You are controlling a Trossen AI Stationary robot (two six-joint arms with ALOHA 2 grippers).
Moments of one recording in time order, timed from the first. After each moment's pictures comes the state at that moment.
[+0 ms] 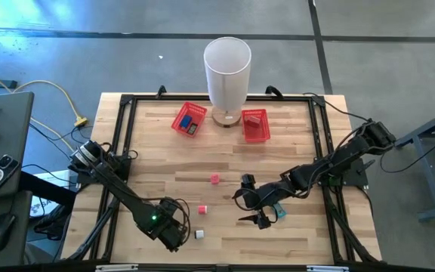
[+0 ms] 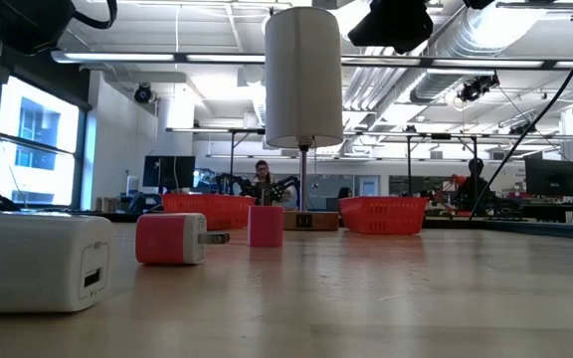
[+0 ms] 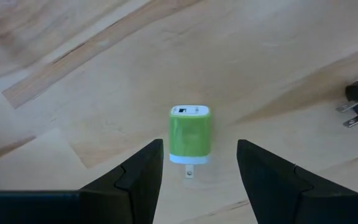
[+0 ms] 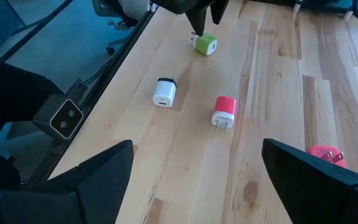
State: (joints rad) left arm -0.73 1.80 1.35 -1.05 -0.04 -1.84; right arm 0.45 1.51 0.97 -0.05 0.10 0.14
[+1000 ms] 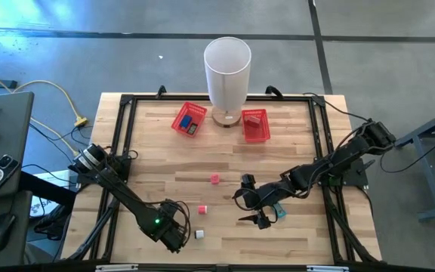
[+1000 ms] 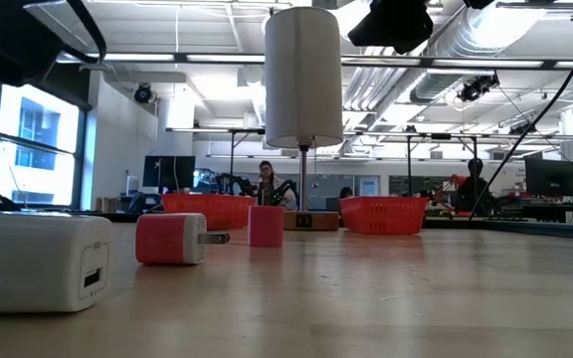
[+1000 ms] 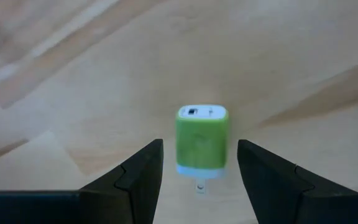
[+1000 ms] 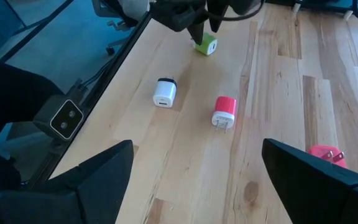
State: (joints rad) left arm -0.74 1.85 1.31 -1.00 -0.01 -1.83; right arm 0.45 1.51 0.97 -0.05 0.10 0.14
